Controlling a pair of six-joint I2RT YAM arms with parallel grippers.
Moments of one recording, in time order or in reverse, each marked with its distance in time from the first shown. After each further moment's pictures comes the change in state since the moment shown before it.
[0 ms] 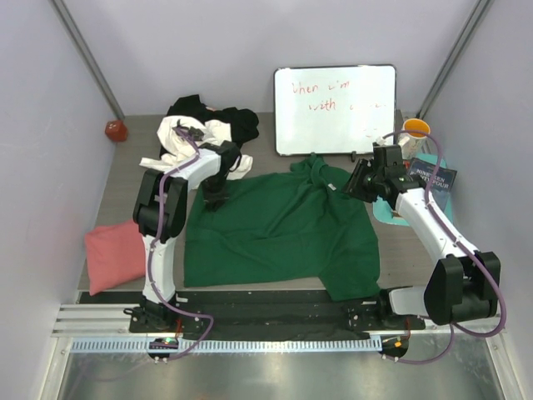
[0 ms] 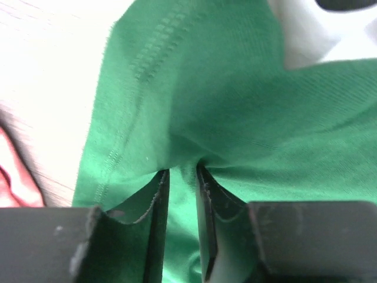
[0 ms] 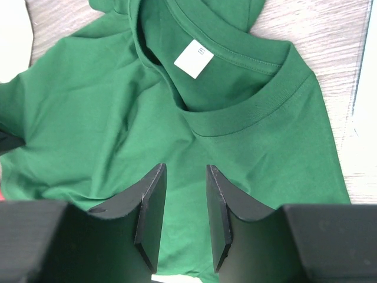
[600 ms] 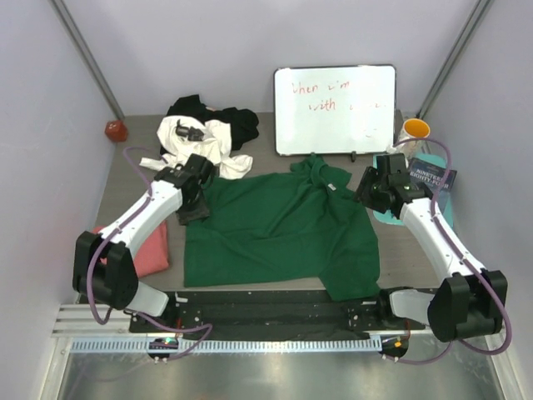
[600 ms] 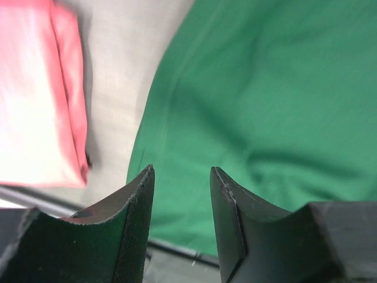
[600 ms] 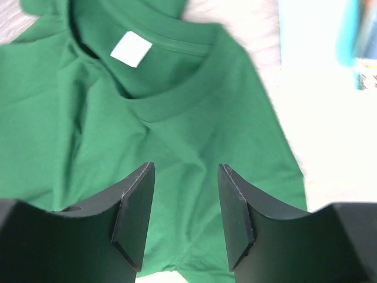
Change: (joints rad) left arm 0.001 -0.584 -0.366 0.037 0.005 -0.023; right arm 0.000 -0.070 -0.038 -0.089 0.163 -0.004
